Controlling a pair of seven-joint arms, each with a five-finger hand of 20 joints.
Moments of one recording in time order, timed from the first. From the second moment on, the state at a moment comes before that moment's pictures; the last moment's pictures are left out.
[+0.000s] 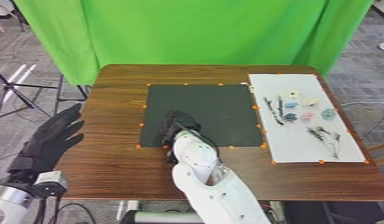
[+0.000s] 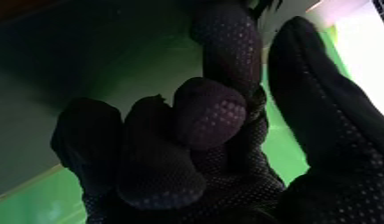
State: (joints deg) left arm 139.6 -56.7 -116.2 -127.1 46.6 -2.2 0.5; right arm -79.0 -91.7 49.2 -89.4 -143.8 -12.3 37.8
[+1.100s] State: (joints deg) left arm 143.9 -62.4 -118.1 -128.4 47.3 -1.8 4.6; right arm -86.5 -53.6 68.0 -114.0 -137.7 -1.6 43.7
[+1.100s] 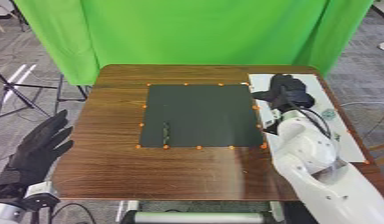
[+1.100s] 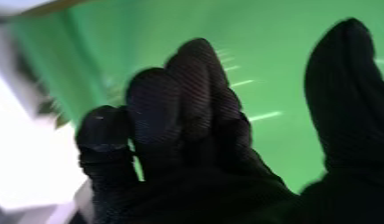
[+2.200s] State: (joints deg) left arm 143.6 -63.2 -118.4 -128.4 47.6 -1.9 4.4; right arm -109.0 -45.2 93.0 -116.9 -124.0 -24.5 55.0
